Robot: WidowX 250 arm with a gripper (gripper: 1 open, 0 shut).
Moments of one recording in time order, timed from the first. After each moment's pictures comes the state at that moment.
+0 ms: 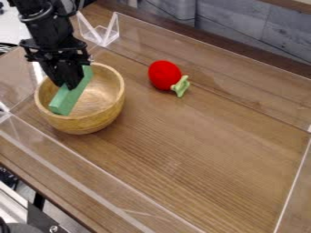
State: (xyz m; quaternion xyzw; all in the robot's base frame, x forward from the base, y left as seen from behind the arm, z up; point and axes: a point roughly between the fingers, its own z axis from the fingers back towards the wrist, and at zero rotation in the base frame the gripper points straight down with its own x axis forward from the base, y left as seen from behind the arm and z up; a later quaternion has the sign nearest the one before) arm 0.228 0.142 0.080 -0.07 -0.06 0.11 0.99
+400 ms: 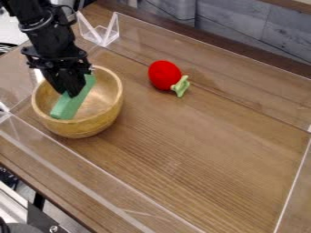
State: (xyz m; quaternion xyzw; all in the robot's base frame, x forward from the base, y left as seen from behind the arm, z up) arm 0.219 0.130 0.079 -0.07 -0.07 0.09 0.99
